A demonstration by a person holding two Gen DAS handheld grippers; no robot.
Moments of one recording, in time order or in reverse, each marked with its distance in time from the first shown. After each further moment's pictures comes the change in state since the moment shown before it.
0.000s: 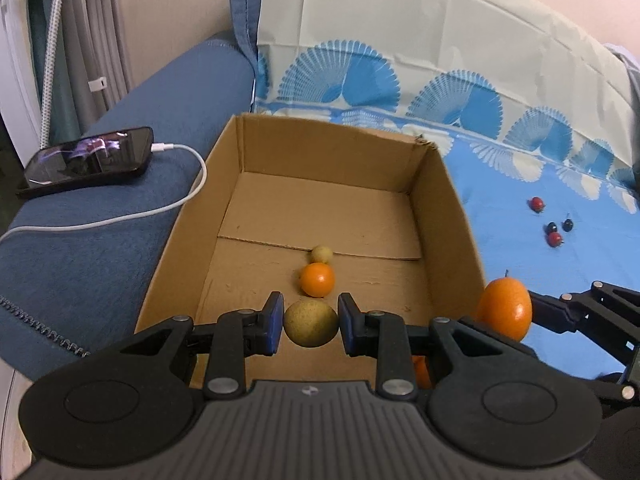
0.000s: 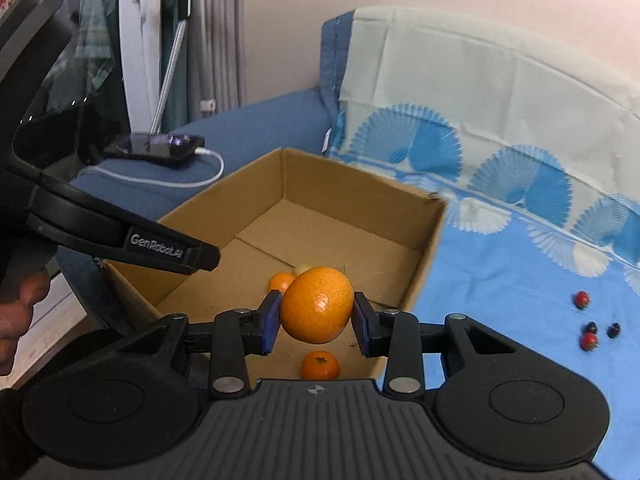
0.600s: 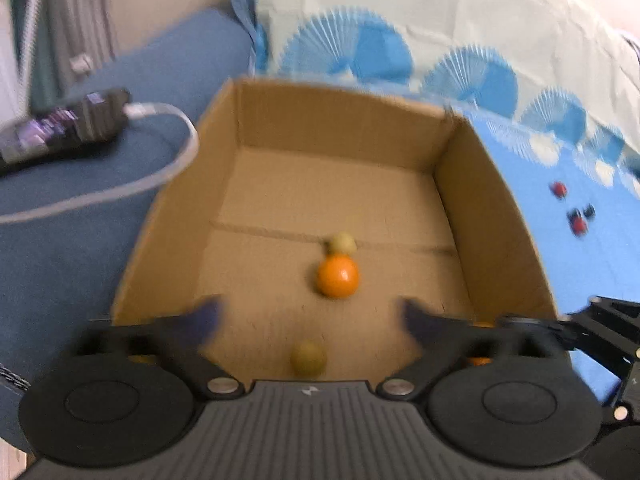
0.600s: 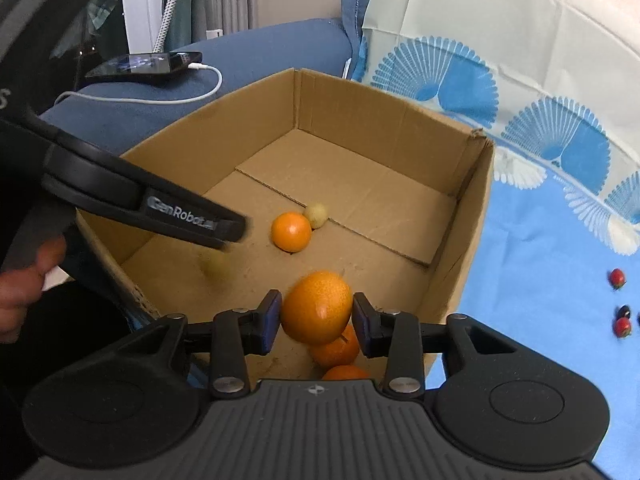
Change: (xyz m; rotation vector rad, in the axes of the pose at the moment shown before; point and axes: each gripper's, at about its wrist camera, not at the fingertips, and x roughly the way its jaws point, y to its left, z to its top) left arm 0.058 0.022 -0.007 0.009 -0.011 0.001; right arm 0.068 0.007 -0.012 -0.019 0.177 0.025
